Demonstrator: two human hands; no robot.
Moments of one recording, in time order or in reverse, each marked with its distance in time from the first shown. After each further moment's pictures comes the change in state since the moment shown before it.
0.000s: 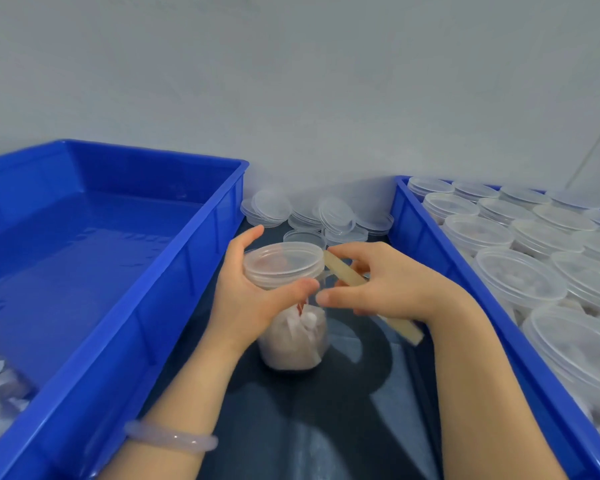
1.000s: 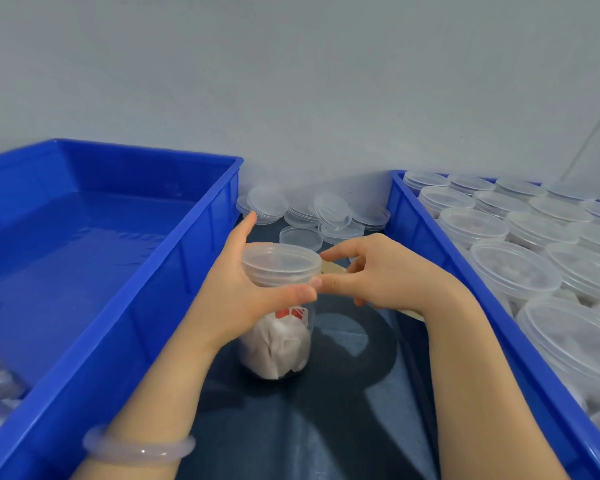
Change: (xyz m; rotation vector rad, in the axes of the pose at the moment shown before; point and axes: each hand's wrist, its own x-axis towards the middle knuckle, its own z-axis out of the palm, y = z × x) left_hand -0.001 0.019 -0.014 0.105 -0.169 -0.041; right_hand -0.001 0.001 -0.001 -0.002 0.038 0.048
